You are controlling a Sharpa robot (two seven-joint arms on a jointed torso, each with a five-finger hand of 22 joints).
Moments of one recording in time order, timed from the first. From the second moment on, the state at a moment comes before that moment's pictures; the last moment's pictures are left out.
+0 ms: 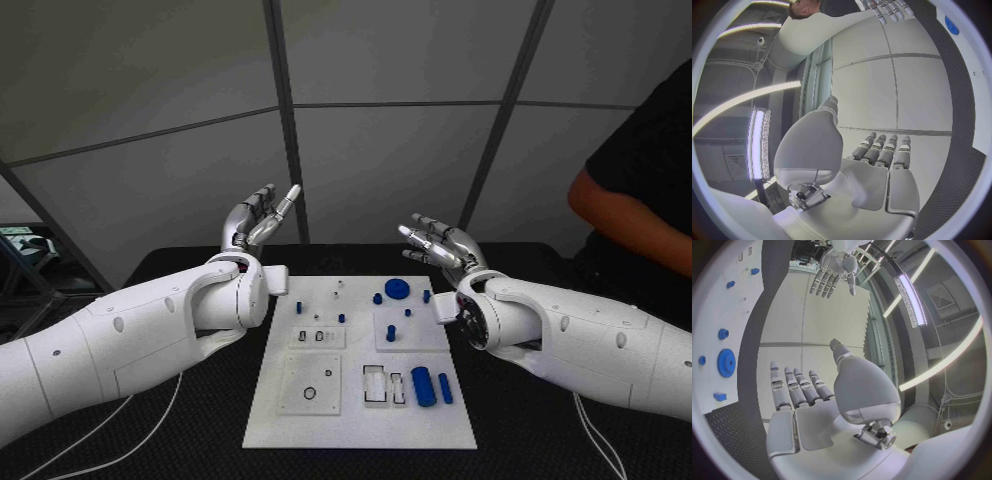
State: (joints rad) left arm 1.13 -0.70 0.06 1.38 0.04 -0.67 0.53; left_hand 1.23 -0.16 0.04 0.29 0.17 0.27 0.14 0.03 0.03 0.21 0.19 0.02 0.03 0.22 0.21 0.02 0.03 0.20 0.12 0.28 0.02 0.02; right arm 1.09 -0.69 0.02 1.39 -0.13 -0.50 0.36; right_hand 1.21 0.06 0.03 0.02 0.27 0.34 0.15 0.04 0.04 0.43 0.23 0.05 0.04 0.46 0.22 0.05 0.04 0.10 0.54 0.28 0.09 0.07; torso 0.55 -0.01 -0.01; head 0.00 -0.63
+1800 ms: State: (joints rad) left arm 1.12 -0.91 0.06 1.67 0.05 -0.56 0.53; left_hand 1.35 -0.10 0.08 0.29 0.16 0.61 0.17 0.06 0.05 0.59 0.25 0.05 0.05 0.74 0.22 0.10 0.06 0.20 0.57 0.29 0.24 0.12; right arm 1.20 -0.67 0.02 1.36 -1.59 -0.21 -0.15; right_hand 1.31 -0.13 0.34 -0.09 0.26 1.05 0.15 0.07 0.07 1.14 0.09 0.07 0.07 1.46 -0.01 0.62 0.45 0.16 1.11 0.10 0.99 0.64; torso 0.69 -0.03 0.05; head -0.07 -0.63
